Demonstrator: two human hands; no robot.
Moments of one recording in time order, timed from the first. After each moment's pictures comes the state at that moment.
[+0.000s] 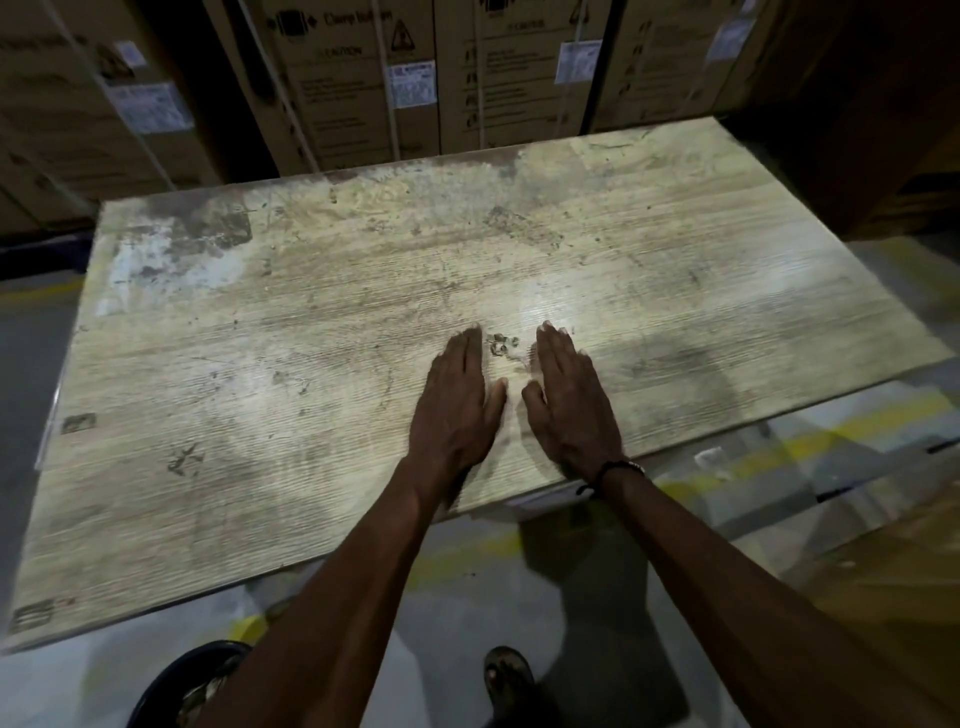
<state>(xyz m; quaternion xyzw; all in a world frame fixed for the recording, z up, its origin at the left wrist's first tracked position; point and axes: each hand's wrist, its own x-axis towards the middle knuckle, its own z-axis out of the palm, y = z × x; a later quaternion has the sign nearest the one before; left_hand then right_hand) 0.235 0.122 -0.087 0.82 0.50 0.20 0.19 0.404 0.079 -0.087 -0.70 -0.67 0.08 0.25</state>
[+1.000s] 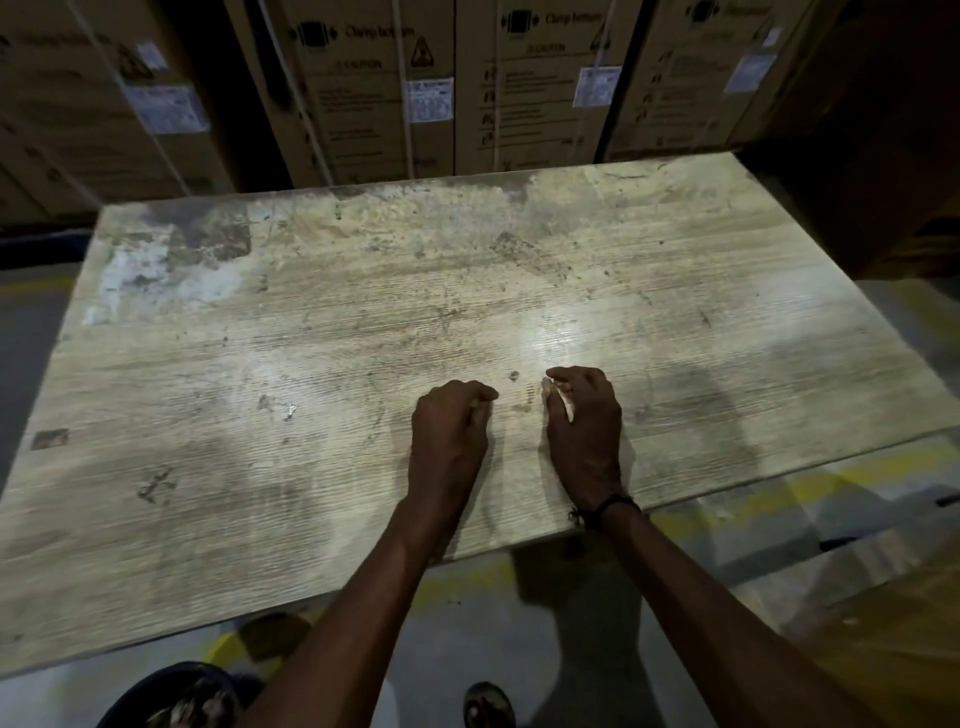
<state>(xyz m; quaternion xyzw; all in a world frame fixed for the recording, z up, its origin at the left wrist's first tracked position) 0.248 0.126 -0.075 0.70 0.53 0.41 0.24 0.416 0.109 -0.090 -0.71 -0.55 0.08 0.42</state>
